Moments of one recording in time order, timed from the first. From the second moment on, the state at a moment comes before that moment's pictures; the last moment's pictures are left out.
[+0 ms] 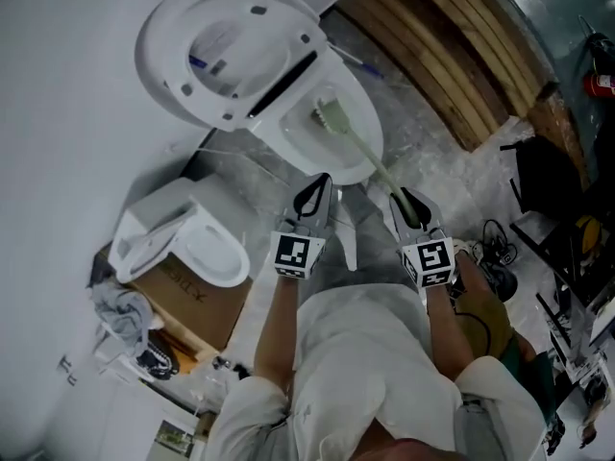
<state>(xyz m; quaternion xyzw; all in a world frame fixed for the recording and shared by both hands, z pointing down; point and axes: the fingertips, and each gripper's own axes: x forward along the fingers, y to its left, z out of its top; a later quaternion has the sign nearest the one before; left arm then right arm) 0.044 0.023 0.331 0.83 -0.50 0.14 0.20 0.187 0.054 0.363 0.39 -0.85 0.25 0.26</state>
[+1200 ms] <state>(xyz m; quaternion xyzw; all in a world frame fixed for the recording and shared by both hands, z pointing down) 0.015 0.042 0.517 0.82 -0.45 0.18 0.30 0.126 0.070 0.566 0.34 -0.81 0.30 0.36</state>
